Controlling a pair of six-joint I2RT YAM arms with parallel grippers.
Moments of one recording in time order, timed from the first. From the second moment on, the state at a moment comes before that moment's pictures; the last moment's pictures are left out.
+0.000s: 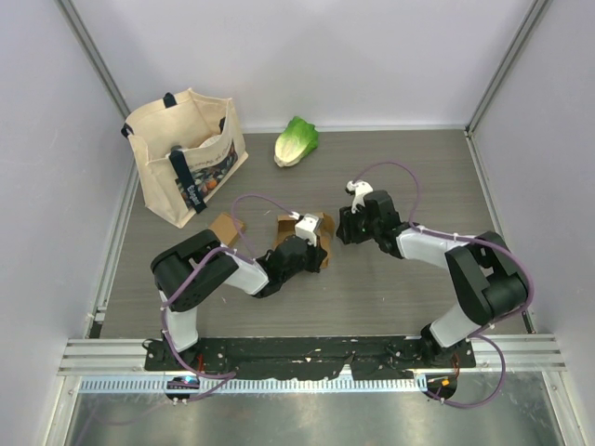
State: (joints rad) left arm -0.93 1.87 0.67 0.79 -0.16 -0.45; right arm 0.44 1.56 0.71 0.15 -0.13 0.15
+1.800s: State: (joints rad) left arm -0.93 1.38 0.51 0.59 -0.24 -0.47; right arm 0.68 1.72 0.73 0.56 0.03 -0.09
